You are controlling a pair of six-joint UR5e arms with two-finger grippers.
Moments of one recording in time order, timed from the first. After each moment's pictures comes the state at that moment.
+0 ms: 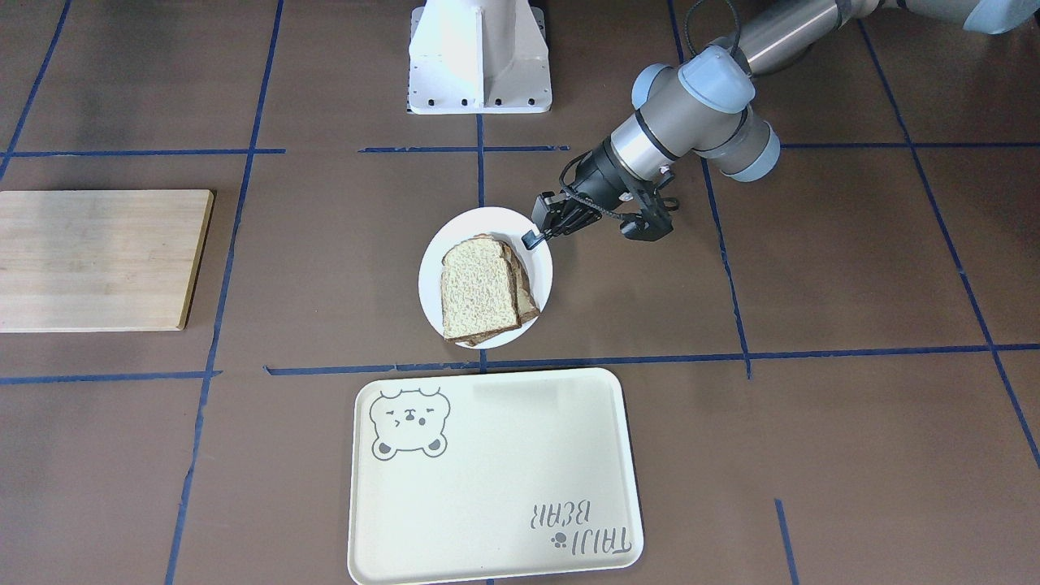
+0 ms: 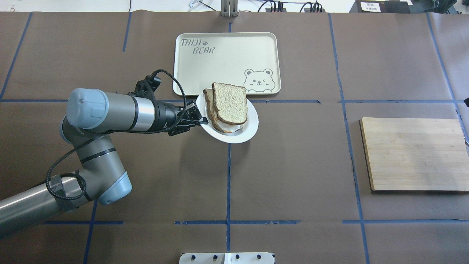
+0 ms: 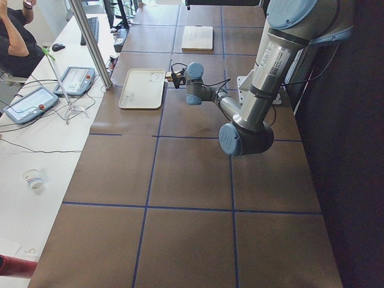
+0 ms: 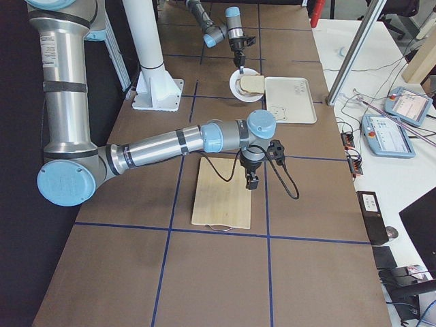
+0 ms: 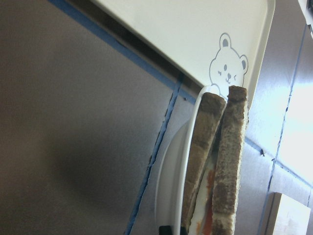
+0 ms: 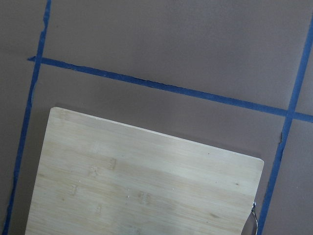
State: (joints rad) left arm -0.60 -2.07 -1.56 -2.63 -1.92 -1.90; right arm 1.38 -1.56 1.85 -1.71 2.40 0.02
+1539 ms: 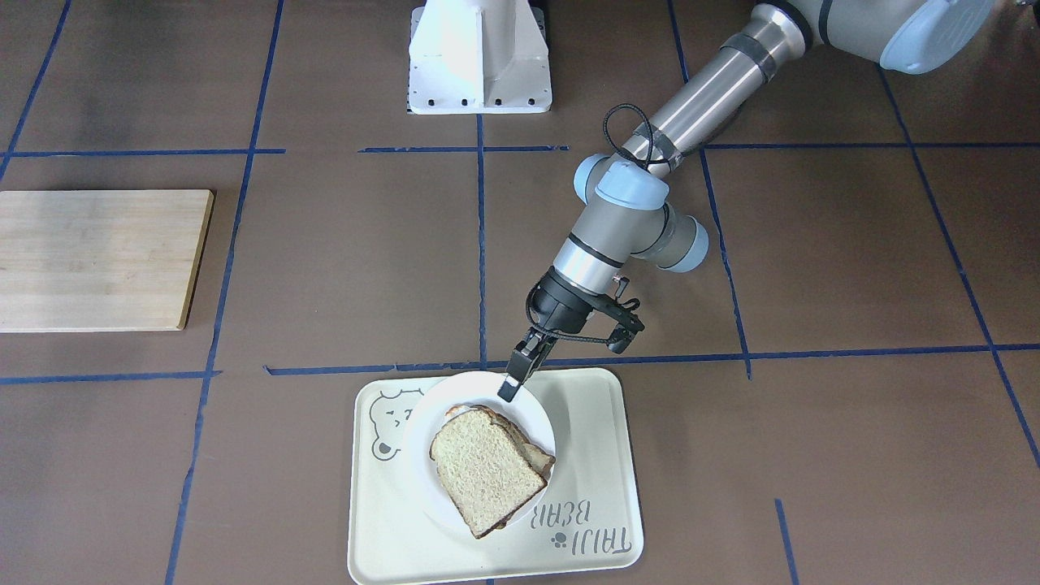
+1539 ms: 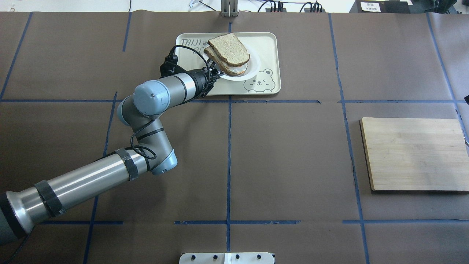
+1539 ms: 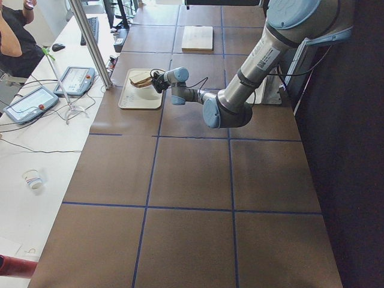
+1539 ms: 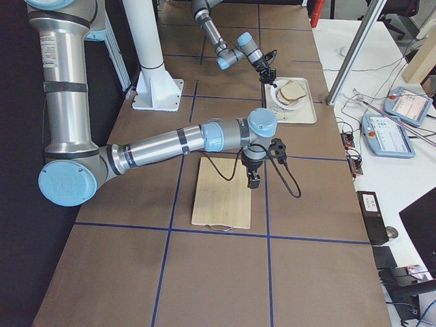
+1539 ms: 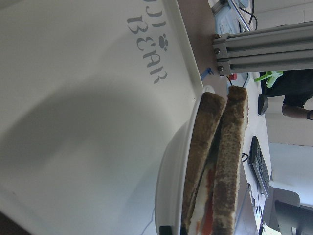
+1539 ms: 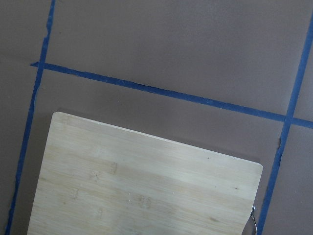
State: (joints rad) left arm -0.60 -2.41 -0.94 -2.85 -1.48 -2.19; right arm 1.39 -1.55 1.85 -1.71 2.40 0.02
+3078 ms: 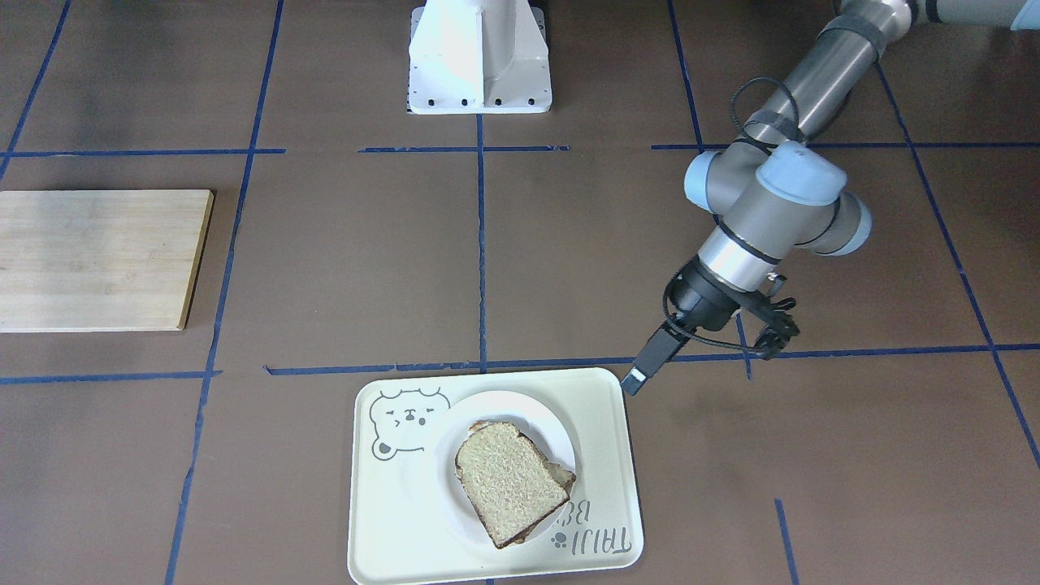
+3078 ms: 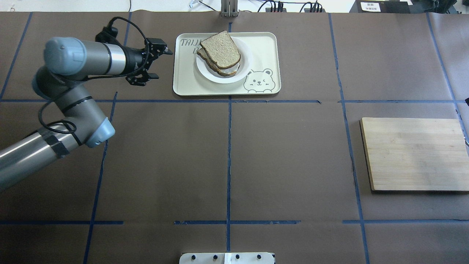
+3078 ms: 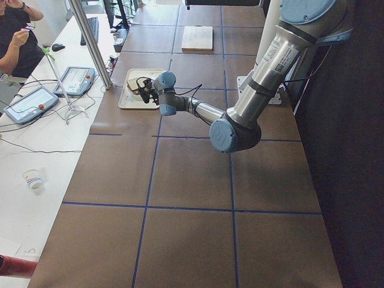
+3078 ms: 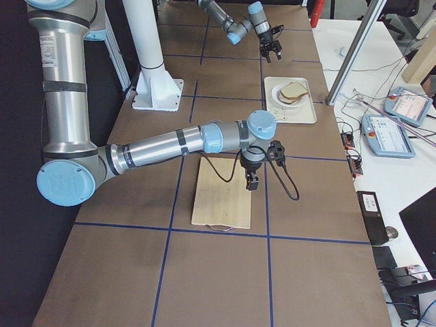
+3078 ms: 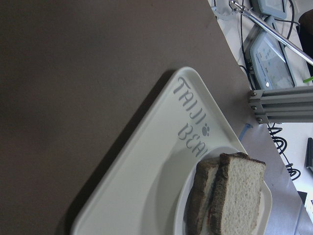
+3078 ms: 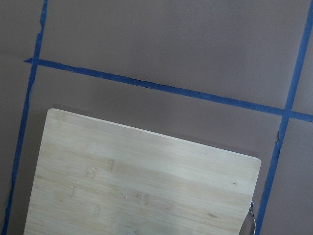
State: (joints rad) left arm -0.86 -2.10 -1.33 -2.63 -1.93 -1.94; right arm 1.39 -1.56 1.84 -1.71 2.40 0.03
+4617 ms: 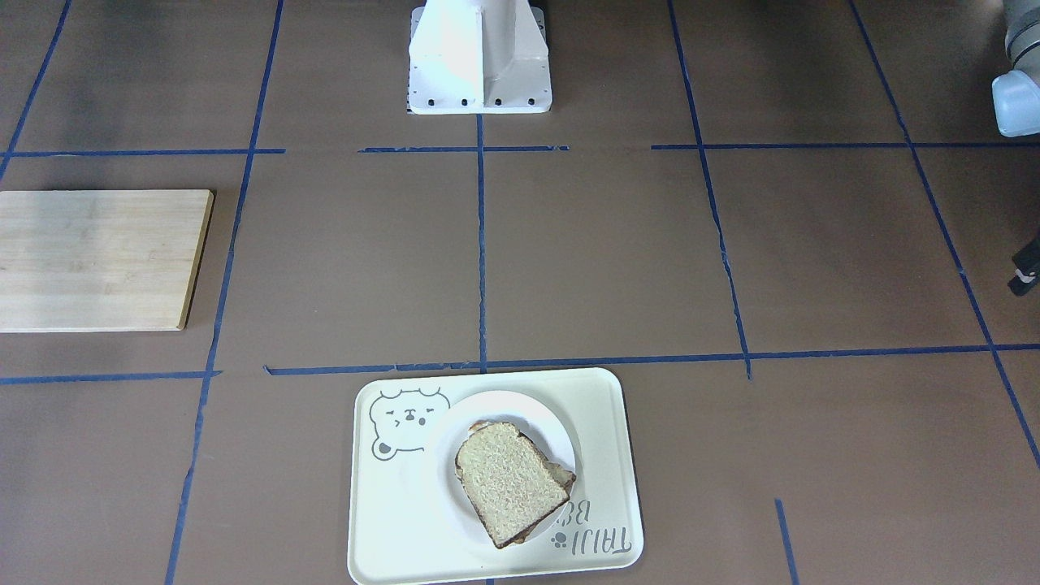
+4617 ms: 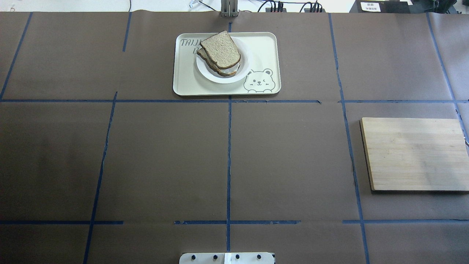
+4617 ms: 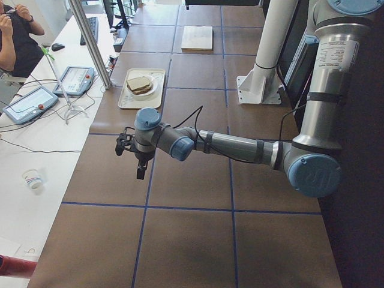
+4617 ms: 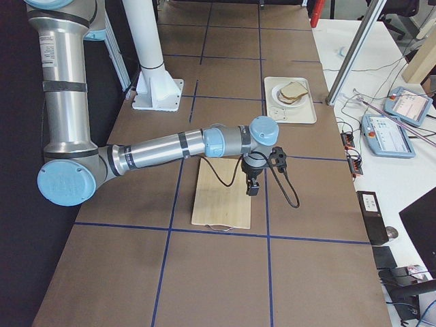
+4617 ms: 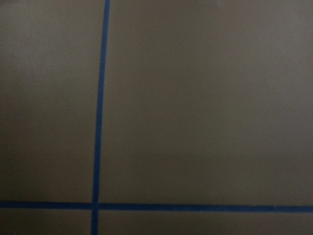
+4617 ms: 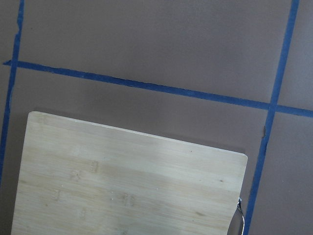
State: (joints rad) left arm -1.39 -1.64 -1.60 -1.87 -2.22 -0.35; right arm 1.41 -1.55 1.79 -1.71 2.40 0.03
